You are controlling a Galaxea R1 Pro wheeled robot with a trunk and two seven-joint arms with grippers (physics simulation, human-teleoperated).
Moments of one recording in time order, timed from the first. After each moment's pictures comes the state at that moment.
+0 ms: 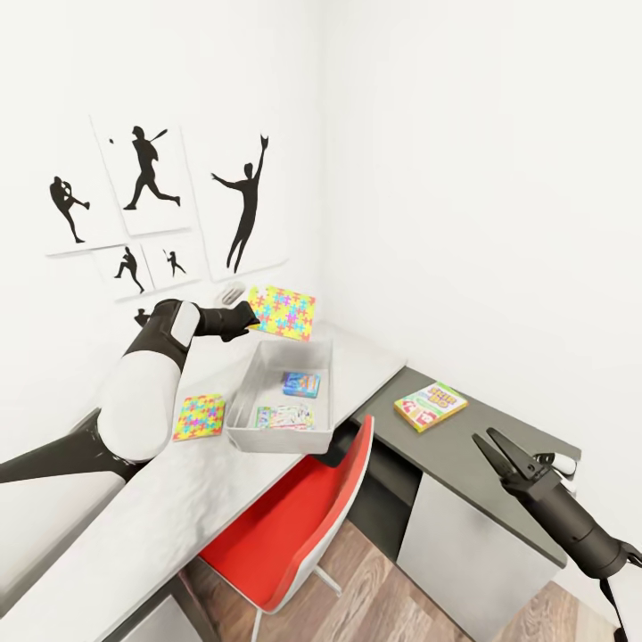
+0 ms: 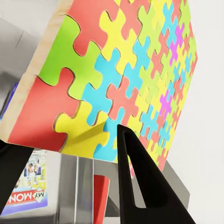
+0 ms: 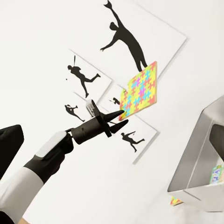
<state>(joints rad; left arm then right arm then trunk) -1.39 -0.10 0.68 -0.48 -0.11 0.83 -0.28 -0.14 -0.07 -0.48 -1.58 -0.93 0.76 0.92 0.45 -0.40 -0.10</state>
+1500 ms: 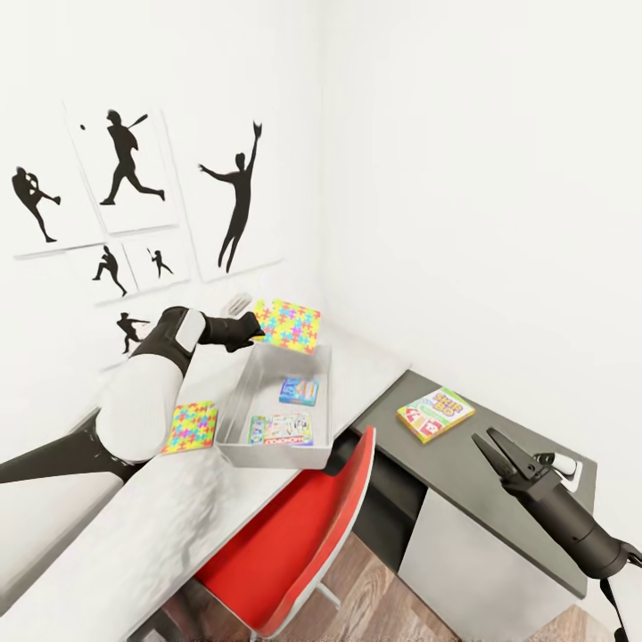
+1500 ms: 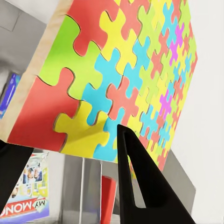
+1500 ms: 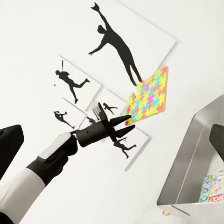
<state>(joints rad) -1.39 -0.09 0.68 -0.41 -0.12 0.84 -0.26 -0.14 -0.07 -0.48 -1.58 -0.93 0.76 0.92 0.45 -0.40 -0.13</state>
